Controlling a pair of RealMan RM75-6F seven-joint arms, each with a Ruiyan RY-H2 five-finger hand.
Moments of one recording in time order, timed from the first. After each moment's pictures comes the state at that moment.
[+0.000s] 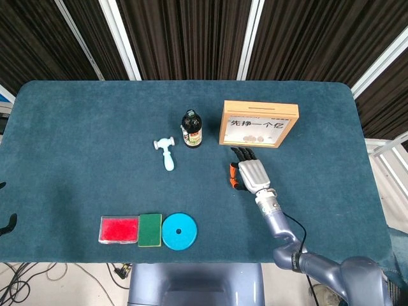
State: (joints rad) left arm -0.10 -1.01 -0.09 -1.75 1.09 1.29 0.08; right arm 0.72 -1.87 0.25 -0.94 -1.30 0.98 0.04
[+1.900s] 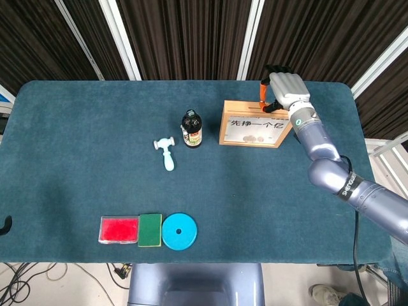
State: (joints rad) left arm -0.11 -1.03 -0.11 -1.77 0.96 1.29 0.15; right arm 1.17 -1.17 0.37 -1.22 -0.40 0.49 -0.39
